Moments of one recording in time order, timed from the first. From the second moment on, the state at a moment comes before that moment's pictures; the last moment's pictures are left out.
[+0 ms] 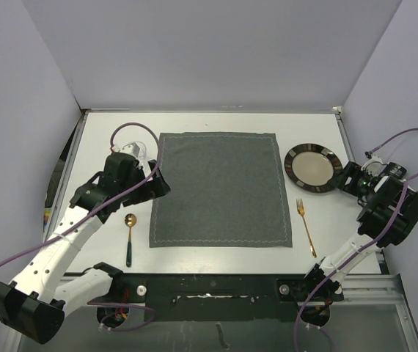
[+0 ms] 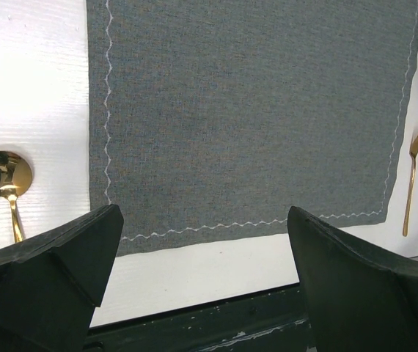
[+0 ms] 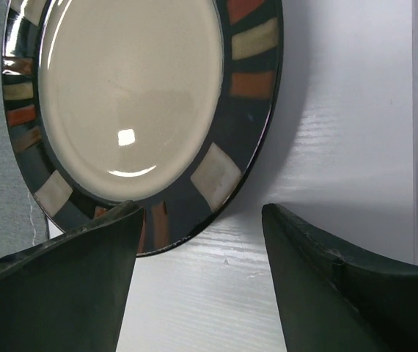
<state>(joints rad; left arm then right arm) -0.42 1.02 1.00 -0.77 0.00 -0.65 -0.70 1.86 1.06 -0.27 -0.74 -0.20</state>
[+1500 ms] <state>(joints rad) -0.43 1.06 0.98 -0.70 0.01 -0.67 -0.70 1.95 1.10 -0.14 -0.97 -0.04</state>
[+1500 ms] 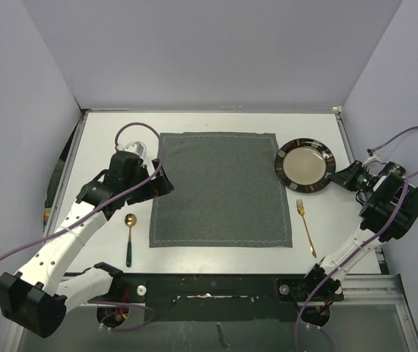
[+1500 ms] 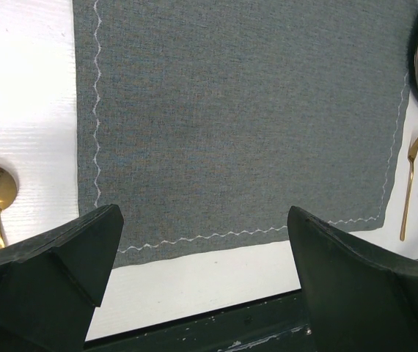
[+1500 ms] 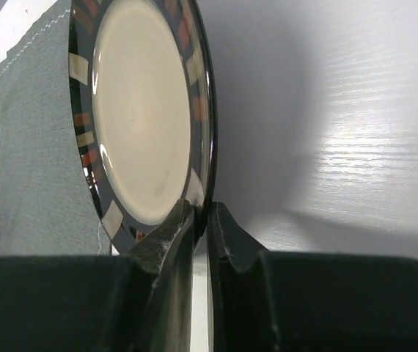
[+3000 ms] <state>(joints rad) -0.43 1.00 0.89 -0.64 -0.04 -0.53 -0.46 1.69 1.40 -0.53 -0.78 -0.36</state>
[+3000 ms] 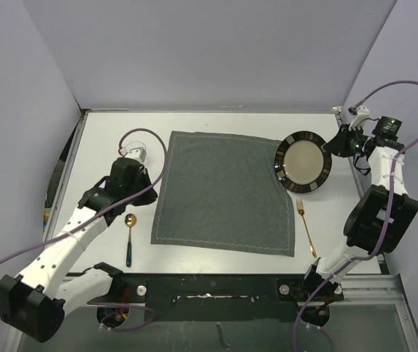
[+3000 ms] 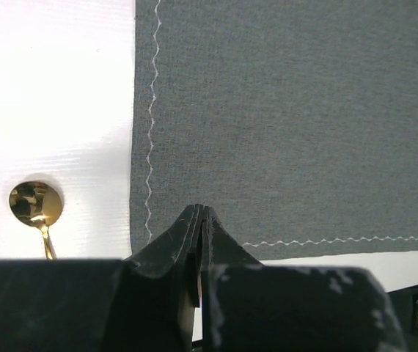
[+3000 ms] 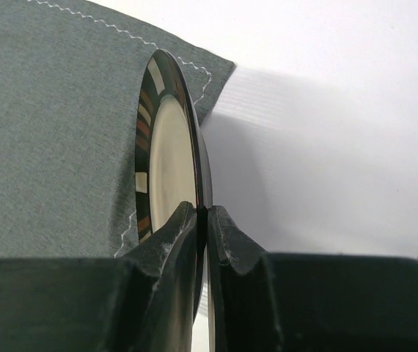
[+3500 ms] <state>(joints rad) -0.43 1.58 1.10 -0.42 0.02 -0.43 -0.47 1.70 1.36 -0.51 -0.75 -0.37</state>
